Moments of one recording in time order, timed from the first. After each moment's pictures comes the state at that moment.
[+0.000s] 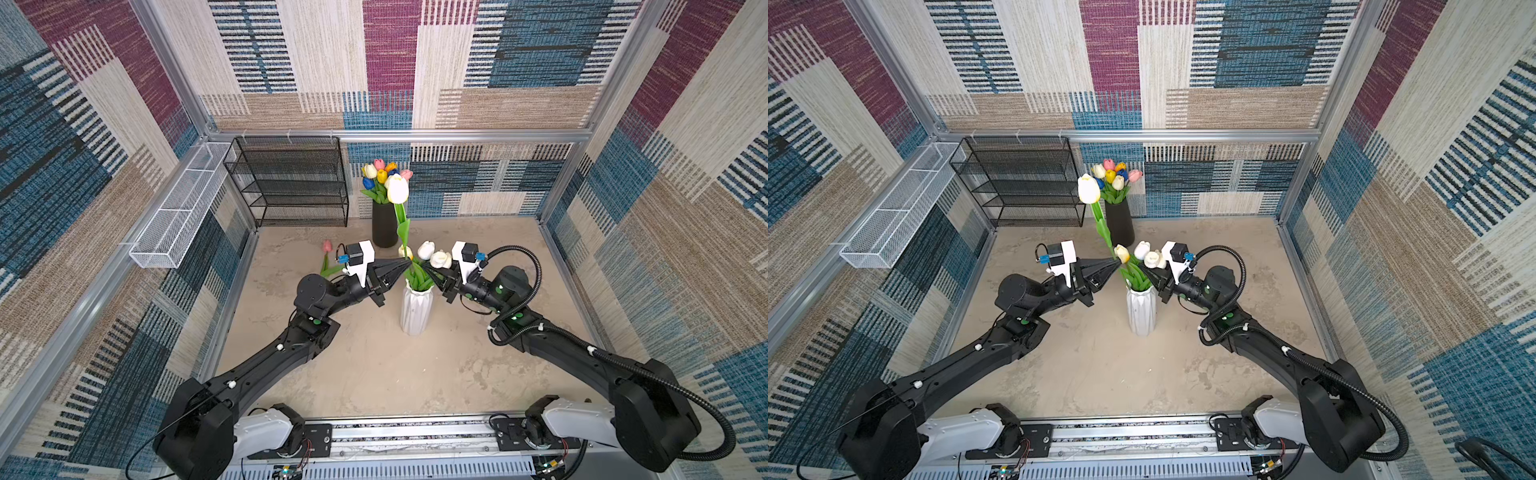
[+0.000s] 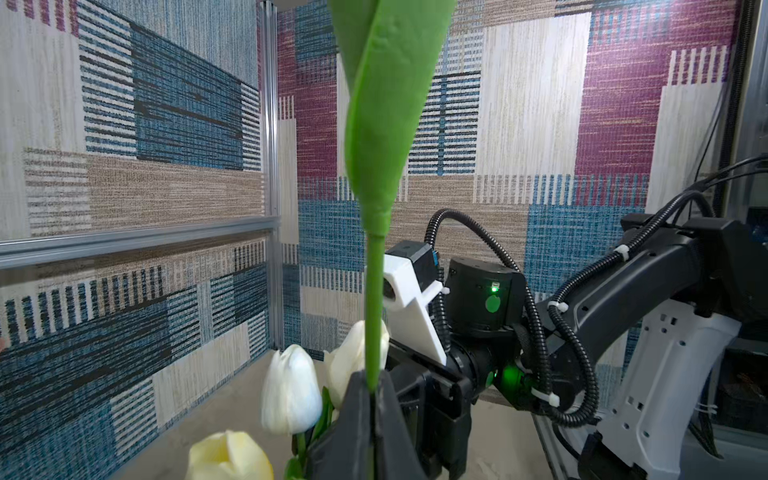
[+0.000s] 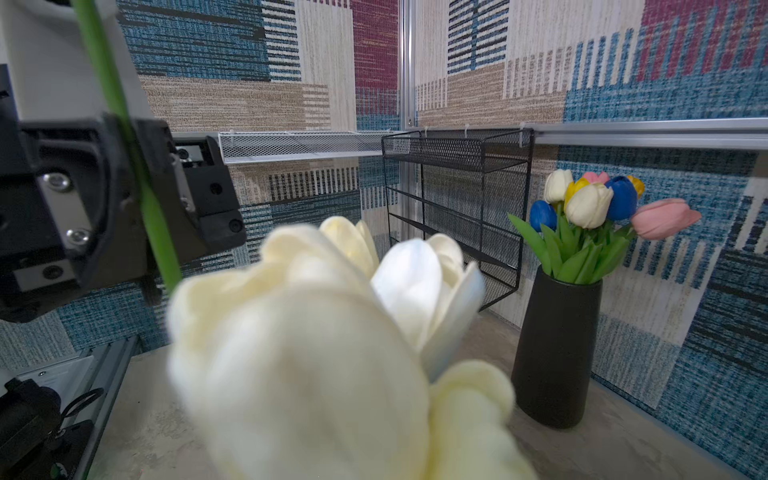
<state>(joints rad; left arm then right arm) -0.58 1.24 0.76 0.90 0.61 -0.24 0.50 1.24 0.69 0.72 -0.53 0.10</state>
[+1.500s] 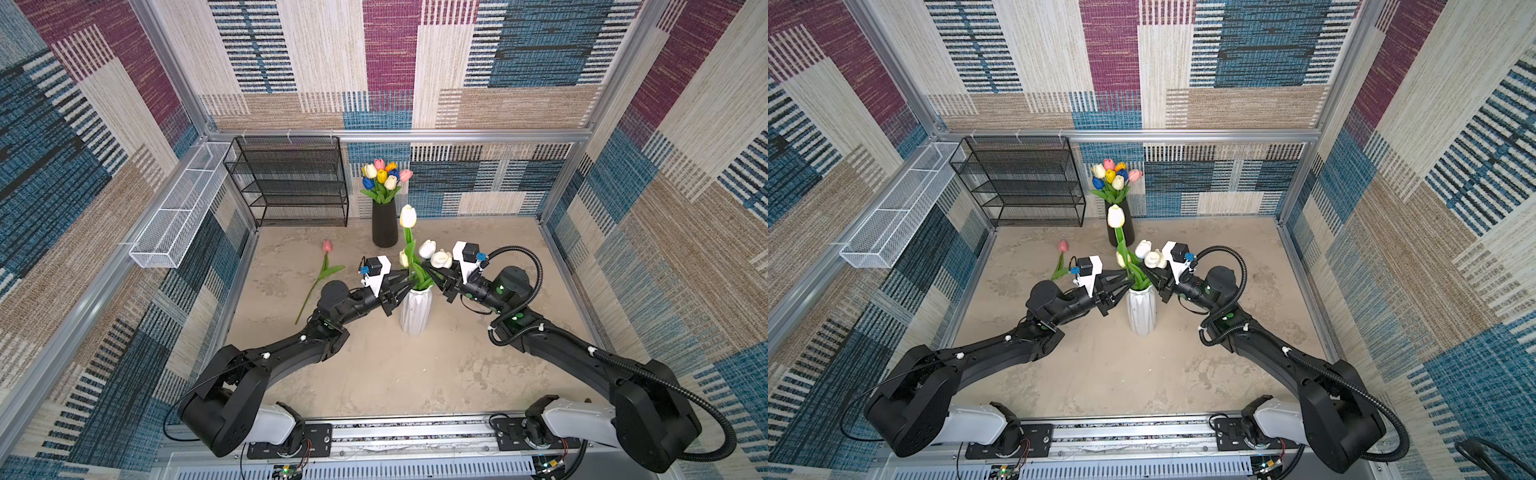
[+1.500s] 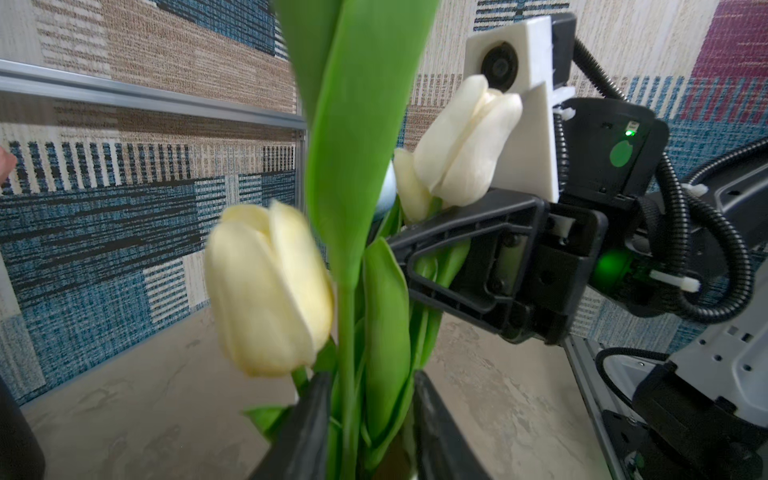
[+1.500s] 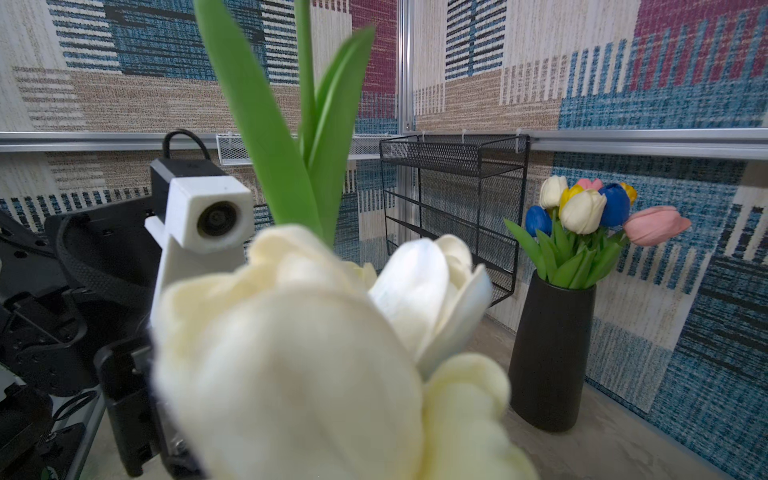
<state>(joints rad) -0.60 1.36 0.63 0.91 0.53 -0.15 0.50 1.24 0.69 0.73 -0.52 0.09</state>
